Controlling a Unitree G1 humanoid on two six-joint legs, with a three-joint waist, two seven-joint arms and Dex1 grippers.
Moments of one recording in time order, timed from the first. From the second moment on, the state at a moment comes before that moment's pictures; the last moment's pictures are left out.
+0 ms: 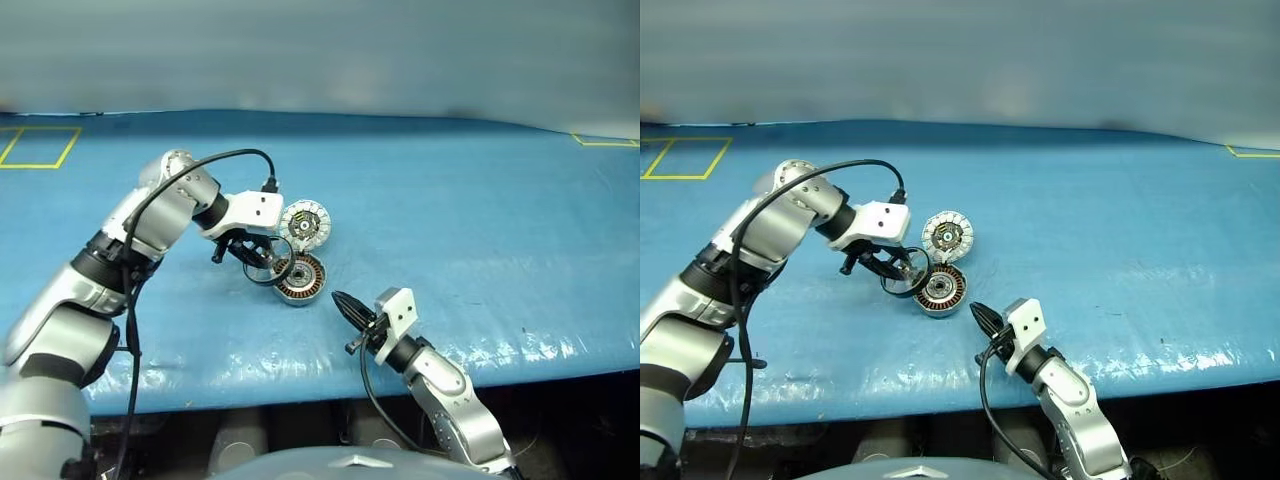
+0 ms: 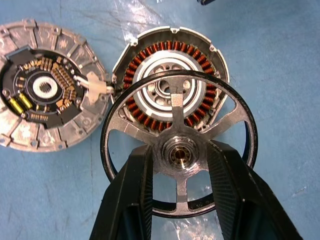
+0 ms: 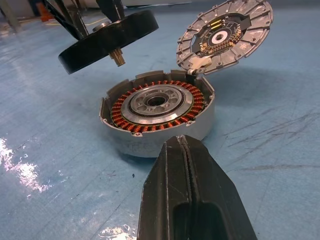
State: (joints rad) left arm -0.94 0.70 -0.56 0.14 0.11 0.44 -1.57; right arm 0.23 -0.22 0.25 -0.22 0.24 0.05 0.48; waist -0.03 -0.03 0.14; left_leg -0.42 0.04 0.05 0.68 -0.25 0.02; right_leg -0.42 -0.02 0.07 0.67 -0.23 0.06
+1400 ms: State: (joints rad) left arm -0.99 0.51 -0.62 0.39 0.21 0.26 -1.59; right arm 0.24 -0.17 0.26 -0.20 0.22 0.03 0.46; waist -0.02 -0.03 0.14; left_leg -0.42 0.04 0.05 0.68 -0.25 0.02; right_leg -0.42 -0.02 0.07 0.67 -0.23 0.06
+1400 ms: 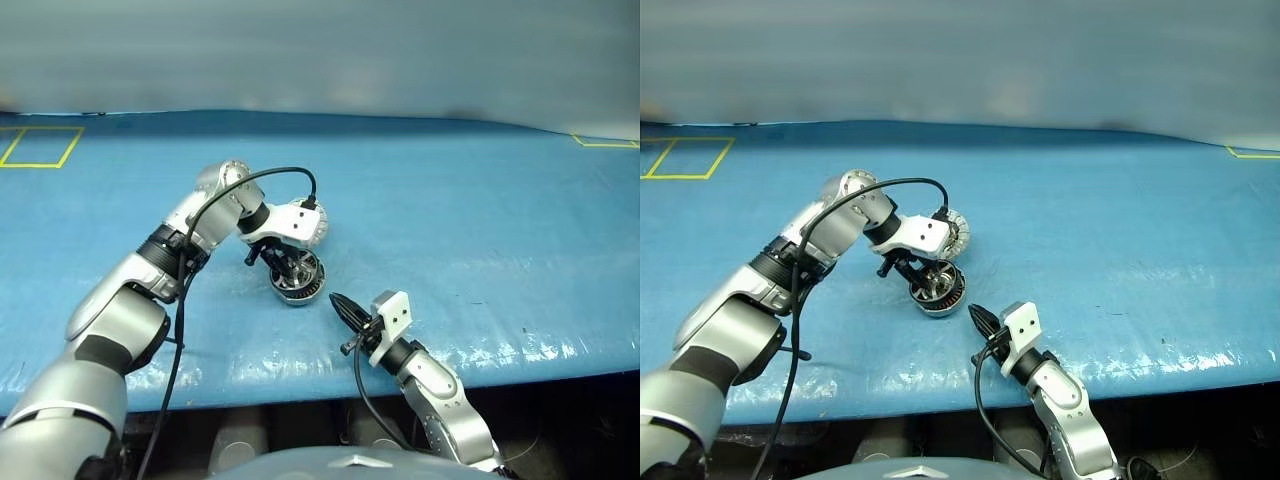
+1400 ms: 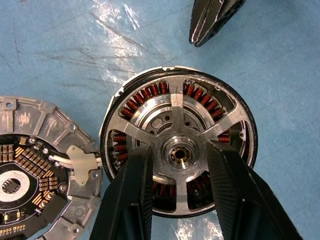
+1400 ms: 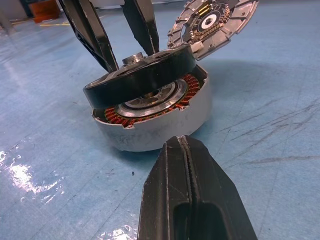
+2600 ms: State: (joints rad) left arm -0.48 0.60 -0.17 -0.30 -0.07 0.70 -1.26; right arm 0.09 -0.27 0.18 -0.31 0.21 0.25 0.43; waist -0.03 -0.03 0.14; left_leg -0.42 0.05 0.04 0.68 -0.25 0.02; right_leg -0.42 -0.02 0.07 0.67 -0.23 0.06
